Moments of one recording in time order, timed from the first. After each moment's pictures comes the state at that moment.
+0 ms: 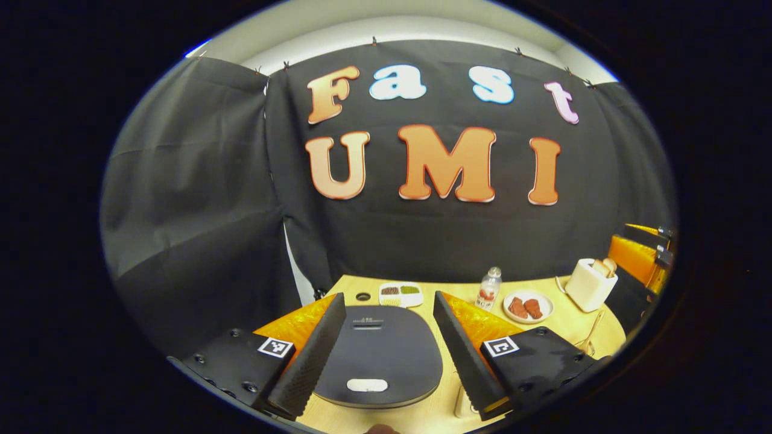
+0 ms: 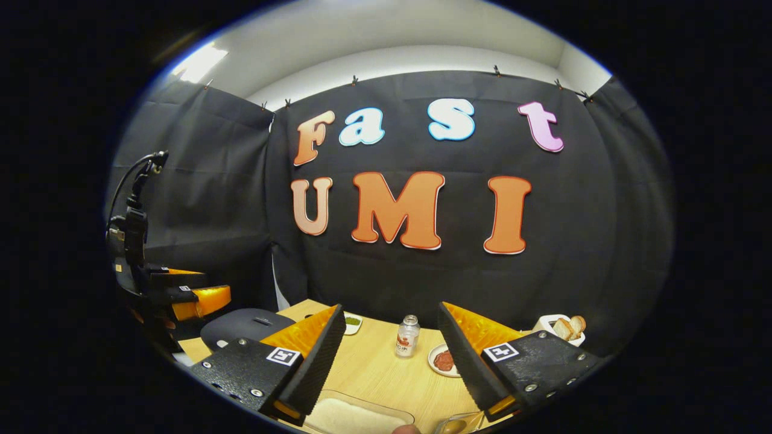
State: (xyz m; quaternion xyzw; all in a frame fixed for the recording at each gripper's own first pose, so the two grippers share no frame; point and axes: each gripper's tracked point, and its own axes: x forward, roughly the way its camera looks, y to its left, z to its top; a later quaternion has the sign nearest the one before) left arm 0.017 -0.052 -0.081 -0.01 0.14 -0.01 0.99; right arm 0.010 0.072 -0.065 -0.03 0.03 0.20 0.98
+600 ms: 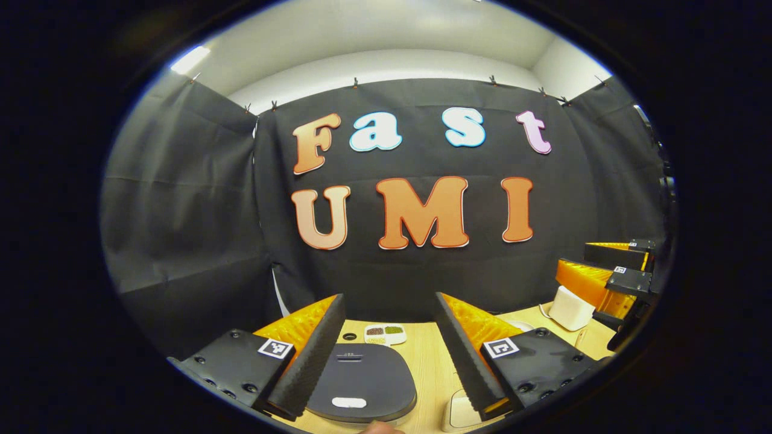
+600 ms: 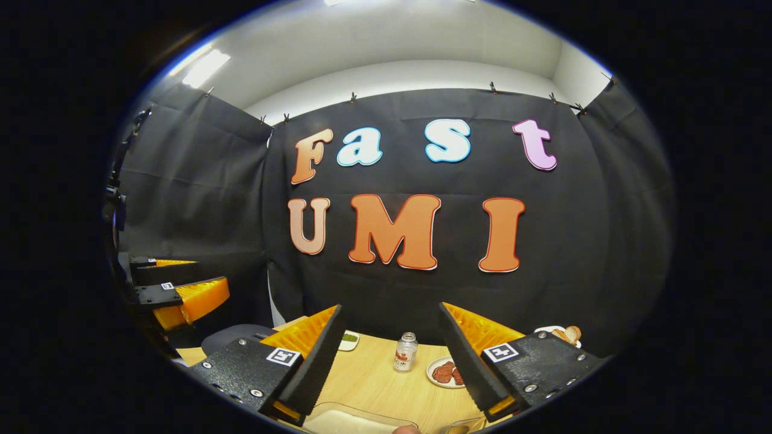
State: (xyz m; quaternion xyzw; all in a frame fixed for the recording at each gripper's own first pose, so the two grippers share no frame) left arm -0.004 -0.088 -0.024 0.03 0.03 -0.04 1.00; right arm 0.003 0.073 -0.048 -0.03 -0.01 0.18 0.98
